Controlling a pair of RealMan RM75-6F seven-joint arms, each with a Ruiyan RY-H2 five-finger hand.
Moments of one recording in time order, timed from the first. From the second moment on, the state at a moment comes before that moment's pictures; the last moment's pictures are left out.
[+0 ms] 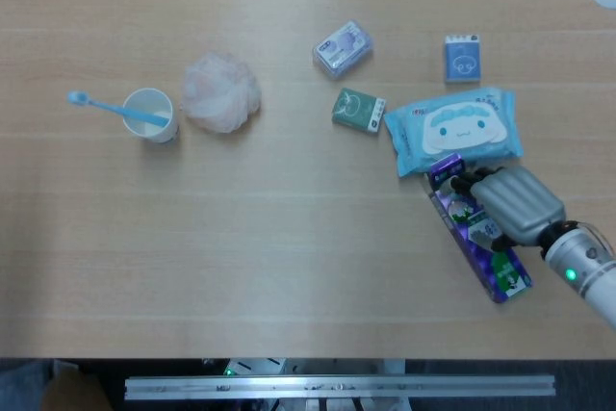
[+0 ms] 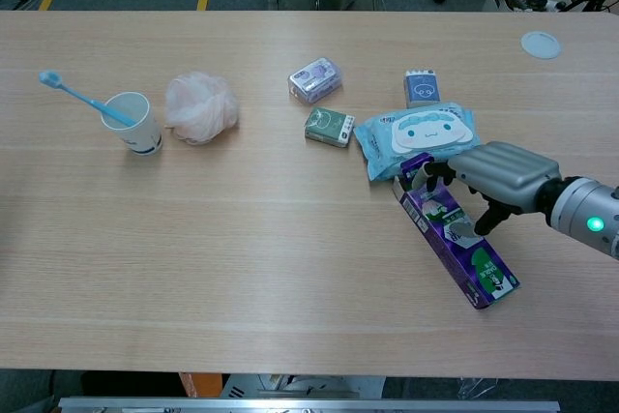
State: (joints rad) left arm -0.01 -1.09 0.01 -1.65 1.53 1.53 0.07; right arm 0.51 -1.33 -0.01 -1.75 -1.21 0.79 -0.44
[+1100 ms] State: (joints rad) left arm 0.00 -1.10 0.01 -1.63 1.53 1.54 0.05; right arm 0.61 -1.43 -0.04 -1.71 -1.12 0.76 -0.47
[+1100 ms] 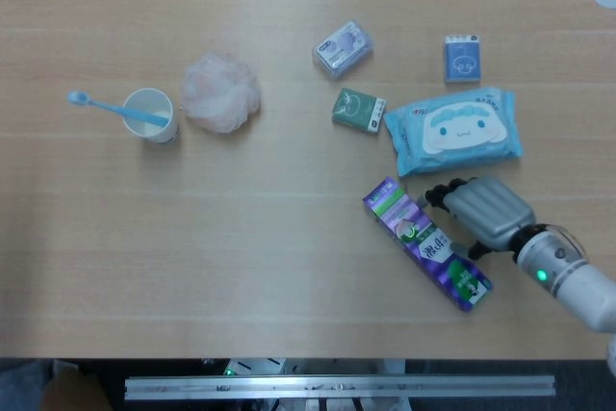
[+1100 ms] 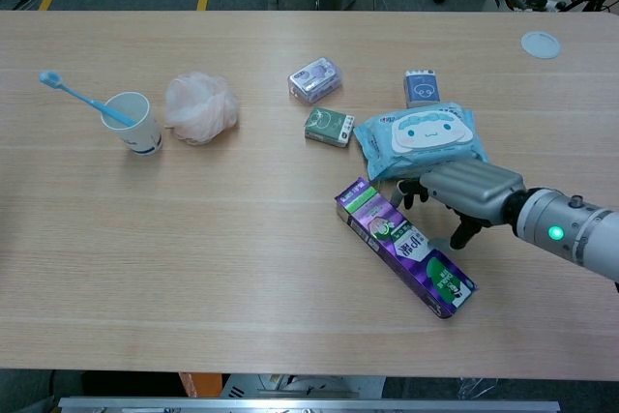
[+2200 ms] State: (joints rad) left arm 0.00 -1.09 0.01 -1.66 1.55 1.54 0.07; right arm 0.66 -1.29 -0.23 -1.91 -1.51 0.66 -0.33
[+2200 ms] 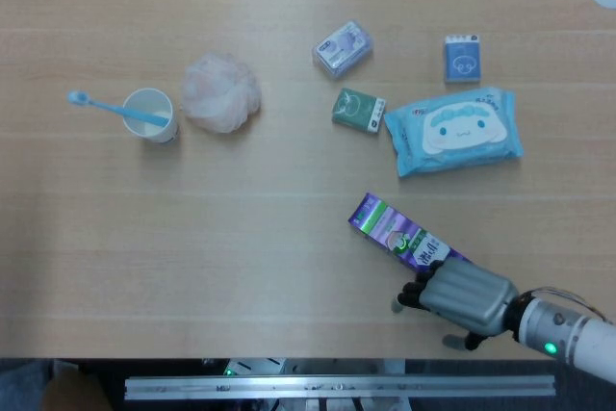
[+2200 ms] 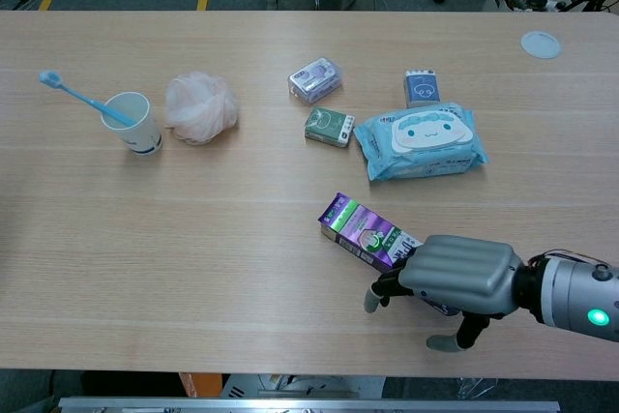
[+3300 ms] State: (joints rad) left arm 0.01 -1.09 0.01 -1.65 1.55 1.54 0.06; right arm 0.63 -1.26 -0.23 -1.82 -1.41 0.71 -0.32
